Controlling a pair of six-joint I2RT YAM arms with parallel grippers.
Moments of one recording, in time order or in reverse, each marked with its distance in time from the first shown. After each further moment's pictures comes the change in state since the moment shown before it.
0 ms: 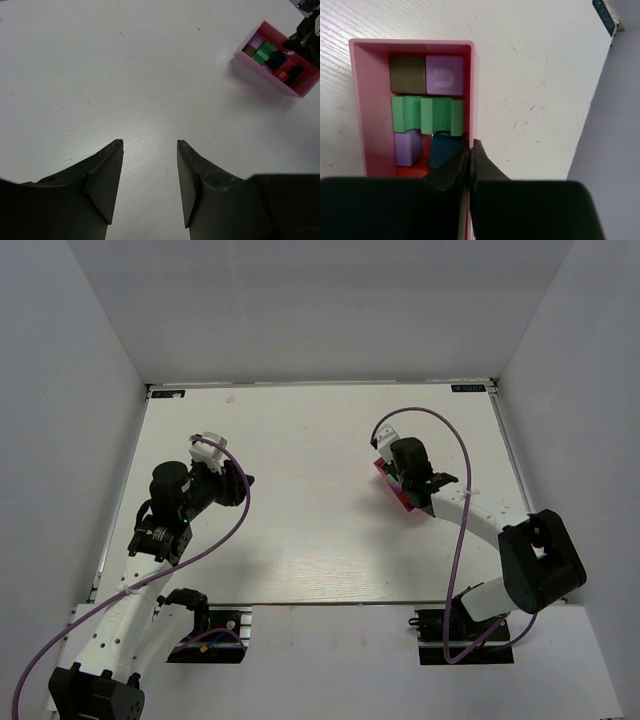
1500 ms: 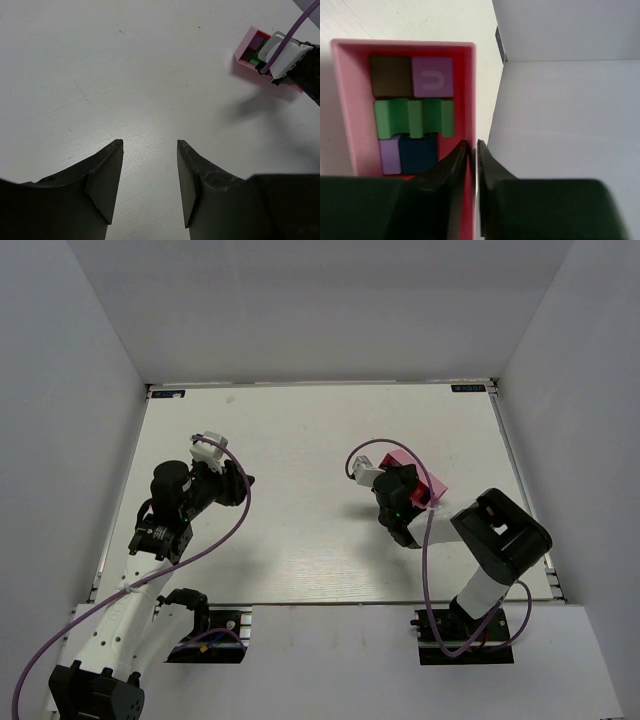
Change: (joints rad) left arm 0.000 0.010 0.000 0.000 0.000 0.000; right arm 0.181 0.203 -0.289 0.822 0.414 -0.607
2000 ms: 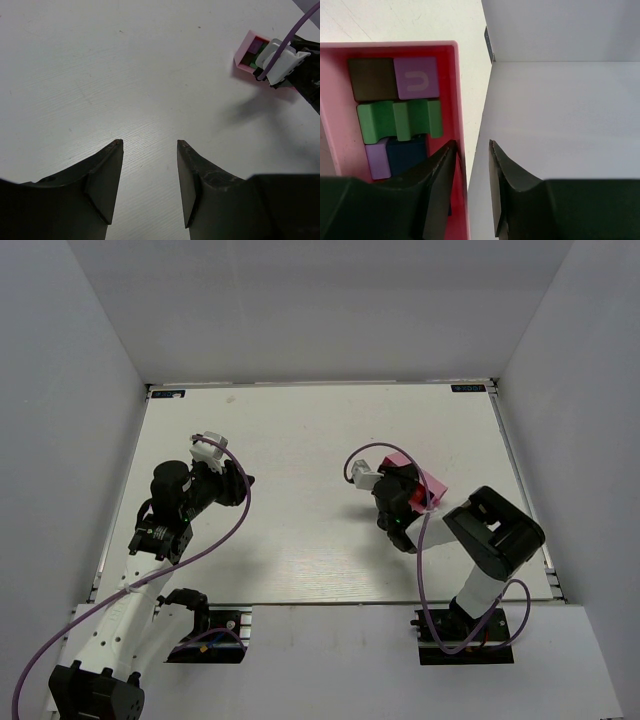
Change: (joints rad) left arm 0.000 0.000 0.000 0.000 0.000 0.000; right arm 0.020 0.049 -0.033 0.138 0.039 -0.090
